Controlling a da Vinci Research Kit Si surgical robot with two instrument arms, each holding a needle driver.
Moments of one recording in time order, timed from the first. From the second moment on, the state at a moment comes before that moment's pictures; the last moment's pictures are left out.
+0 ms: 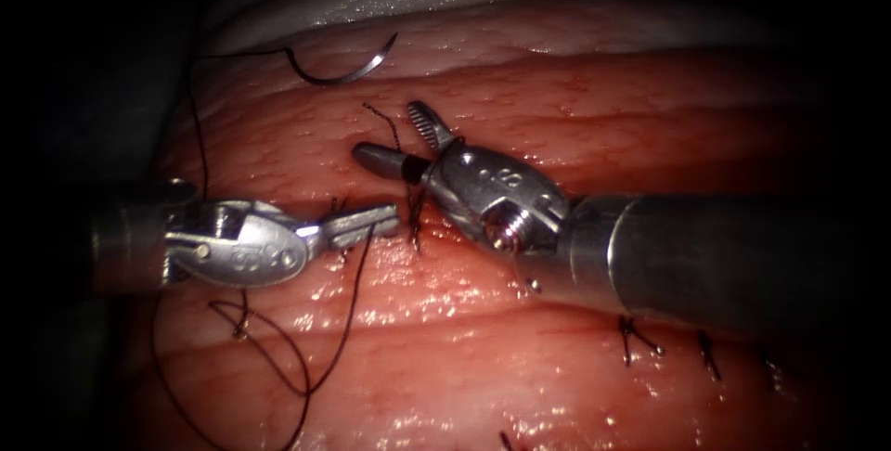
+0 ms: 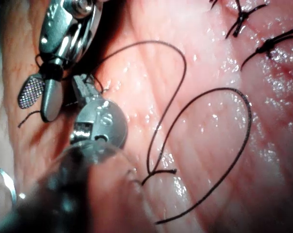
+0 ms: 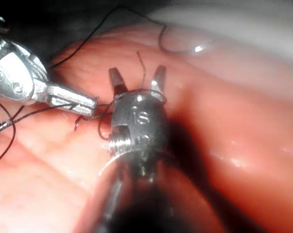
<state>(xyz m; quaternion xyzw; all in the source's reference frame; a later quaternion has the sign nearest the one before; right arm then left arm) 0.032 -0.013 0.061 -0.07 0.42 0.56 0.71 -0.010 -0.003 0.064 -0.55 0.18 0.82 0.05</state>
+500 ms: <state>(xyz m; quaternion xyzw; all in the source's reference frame) 0.033 -0.012 0.062 -0.04 0.44 0.52 0.73 -0.010 -0.003 0.065 -0.55 0.17 0.82 0.05</state>
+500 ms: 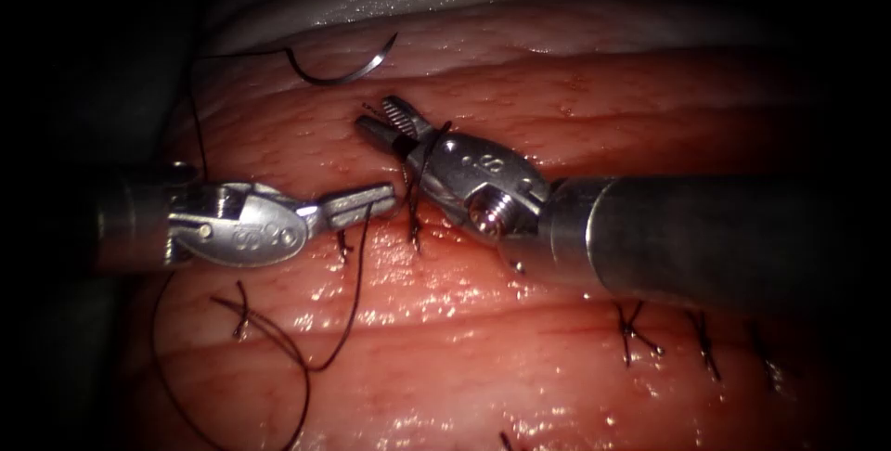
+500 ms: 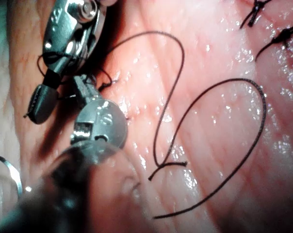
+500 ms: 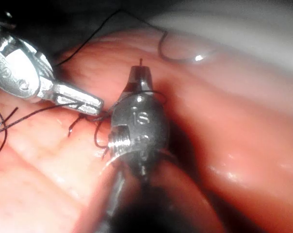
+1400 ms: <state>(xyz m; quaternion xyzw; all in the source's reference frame) 0.030 -0.016 0.060 -0.04 0.48 0.50 0.72 -0.003 0.008 0.068 -0.54 0.16 0.82 0.08</state>
